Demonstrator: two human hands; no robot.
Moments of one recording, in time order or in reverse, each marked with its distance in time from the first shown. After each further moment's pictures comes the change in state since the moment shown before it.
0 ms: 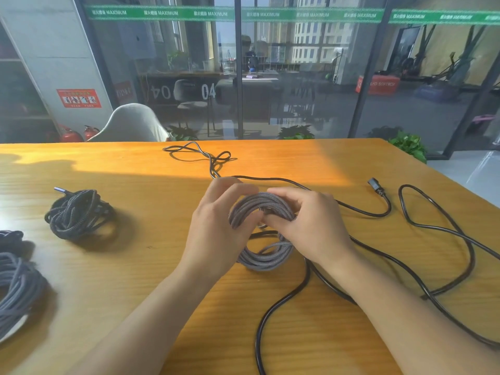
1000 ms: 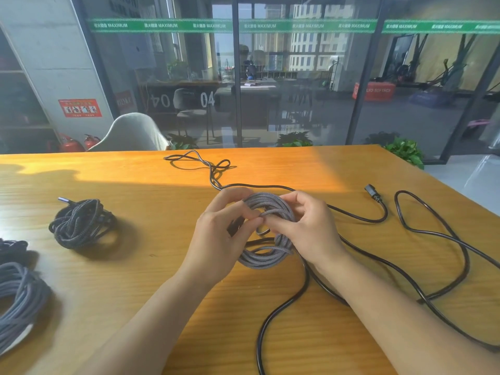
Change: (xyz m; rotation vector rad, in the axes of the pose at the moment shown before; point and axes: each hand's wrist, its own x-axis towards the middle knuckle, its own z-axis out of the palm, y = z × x) left_hand 0.003 -0.008 0.002 -0.137 -0.037 0.044; right_hand -0.001 -0.004 0.004 0.383 0.002 0.291
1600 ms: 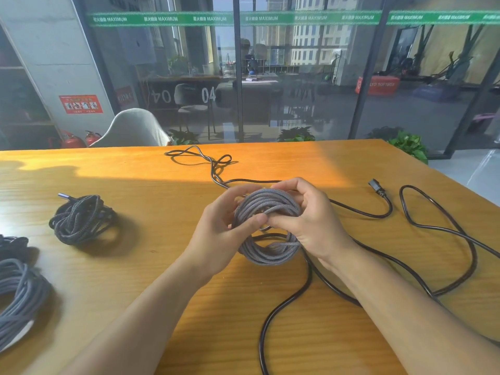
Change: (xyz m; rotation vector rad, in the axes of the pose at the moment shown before) left_hand 0.001 0.011 -0.006 -0.488 -0.157 -0.310; right_hand 0.004 -0.001 -0.003 0.144 -0.121 -0.029
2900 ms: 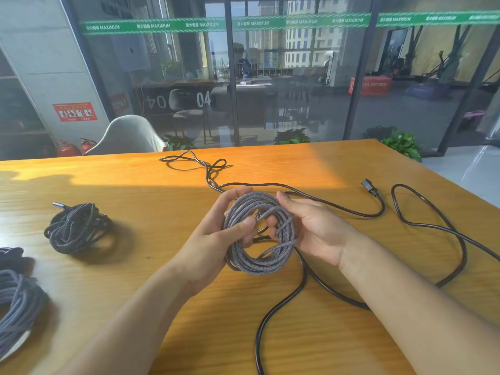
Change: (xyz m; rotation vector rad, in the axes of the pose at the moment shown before) left_hand -0.003 0.003 -0.003 -0.340 -0.193 -0.181; right_hand 0.007 -0.007 -0.016 0.667 -0.312 0.443
